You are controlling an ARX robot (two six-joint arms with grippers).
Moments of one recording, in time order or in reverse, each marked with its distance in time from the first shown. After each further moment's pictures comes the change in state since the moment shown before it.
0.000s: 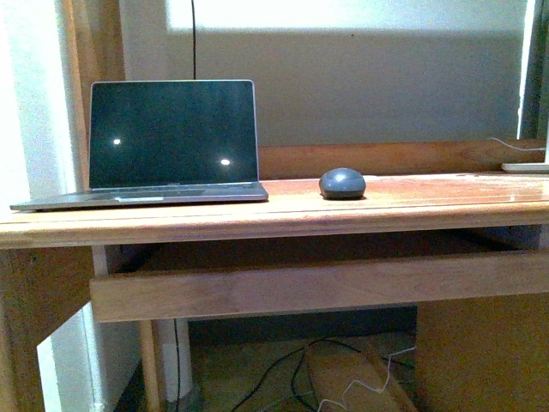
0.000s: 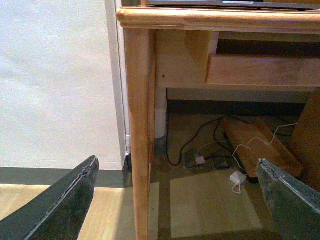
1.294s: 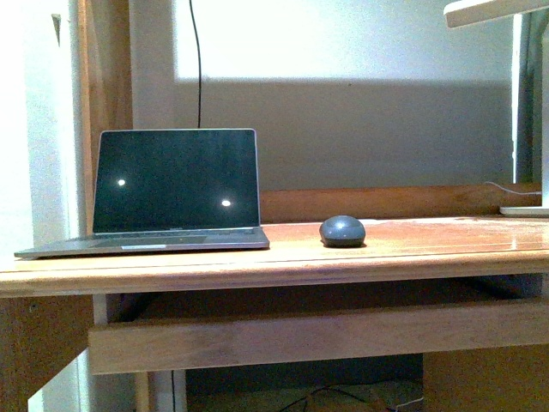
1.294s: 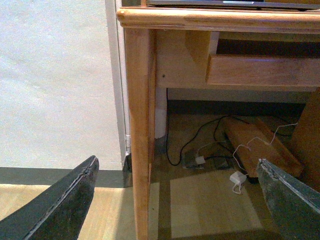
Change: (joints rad) left arm 0.000 0.000 0.000 0.000 0.000 0.000; right arm -0.085 -0.130 -0.069 0.107 -0.155 -0.293
